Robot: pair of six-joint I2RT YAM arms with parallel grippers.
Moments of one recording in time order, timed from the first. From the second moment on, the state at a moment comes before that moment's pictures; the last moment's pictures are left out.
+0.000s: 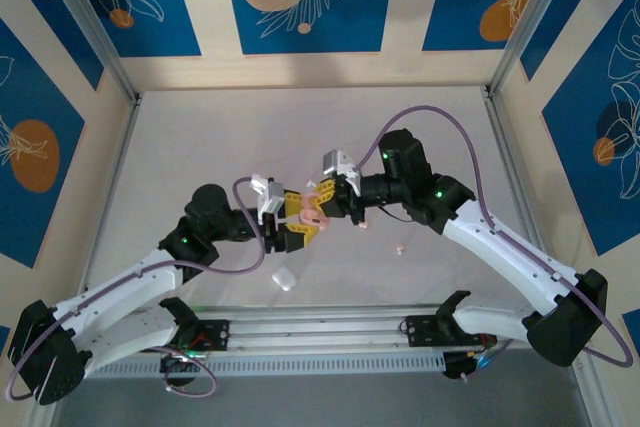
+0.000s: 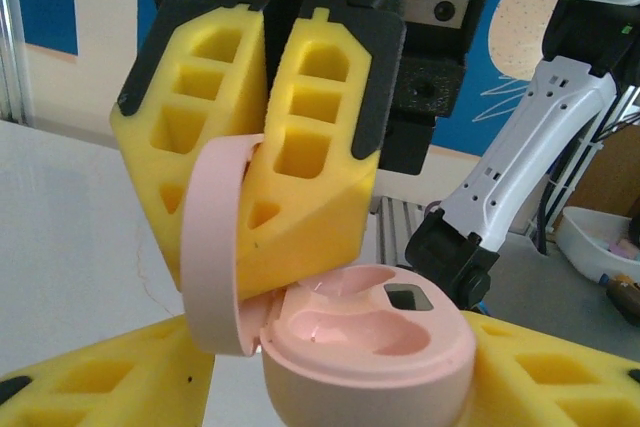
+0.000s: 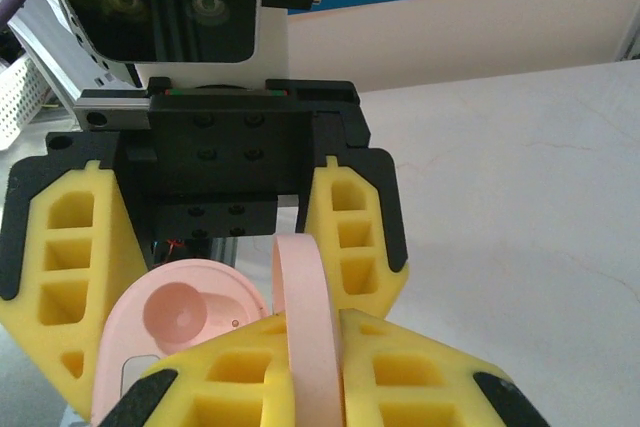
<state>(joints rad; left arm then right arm) -0.74 0.94 0.58 0.33 0.73 -0.19 0.70 1.15 1.07 -0.39 -0.77 -0.26</state>
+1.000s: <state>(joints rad) -0.74 0.96 0.58 0.35 0.73 -0.21 0.71 1.14 1.07 -0.36 -0.70 -0.26</state>
